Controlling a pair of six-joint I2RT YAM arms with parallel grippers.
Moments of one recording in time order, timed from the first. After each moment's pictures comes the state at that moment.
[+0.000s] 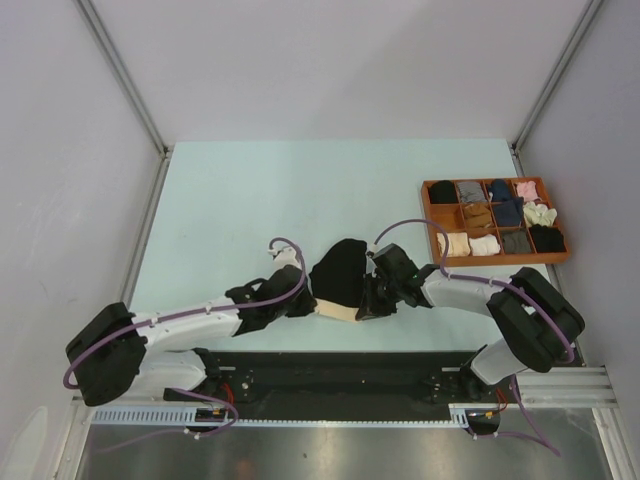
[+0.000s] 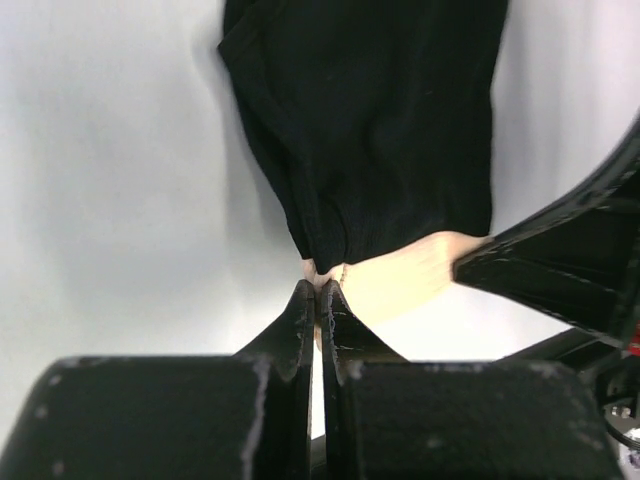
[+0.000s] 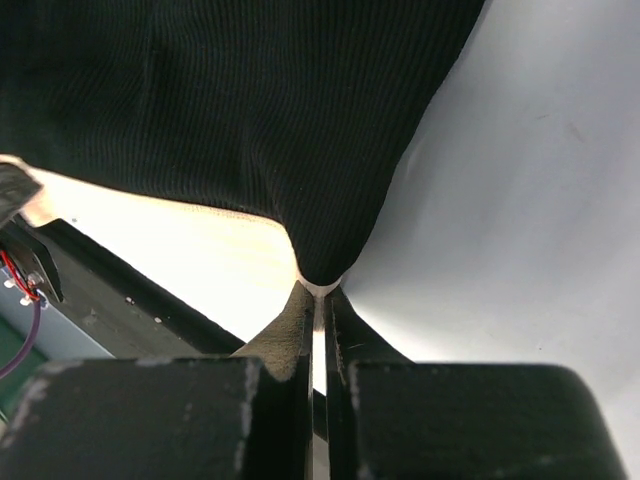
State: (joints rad) left arm -0.94 1.21 0.53 -0.13 -0.23 -0.91; right arm 0.73 1.51 0.65 -0.17 -0.31 0.71
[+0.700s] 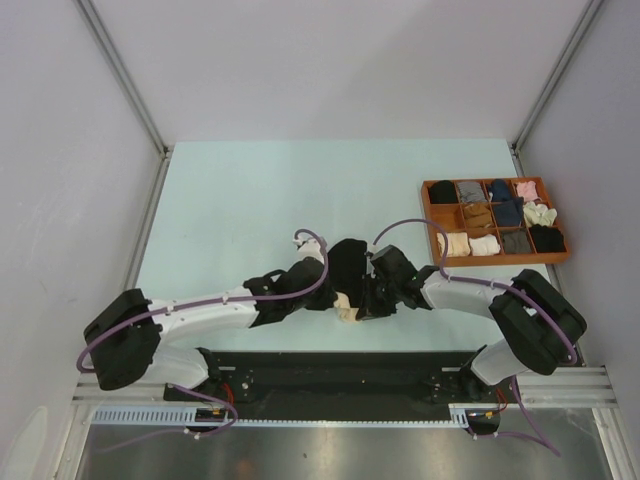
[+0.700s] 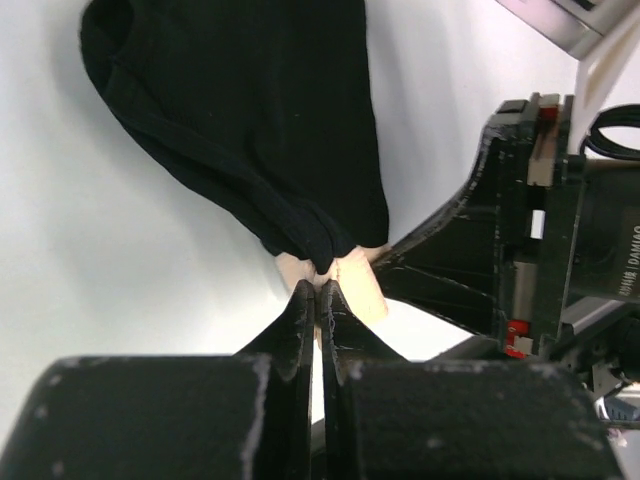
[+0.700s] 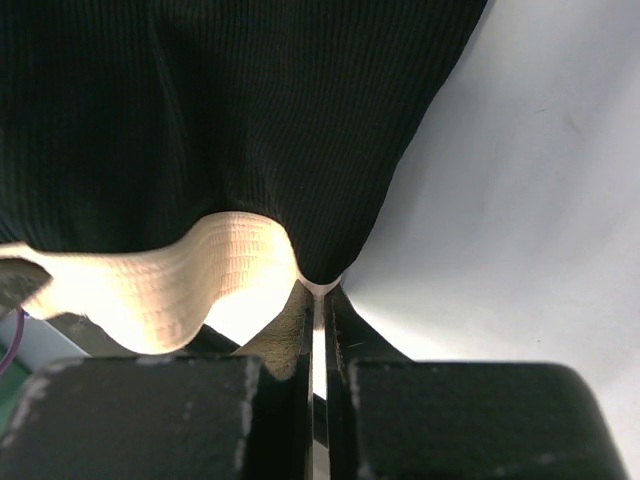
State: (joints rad) left arm -1.01 1.33 0.70 -0.12 -0.22 -0.84; right arm 0.75 1.49 0.65 -0.18 -0.26 0.71
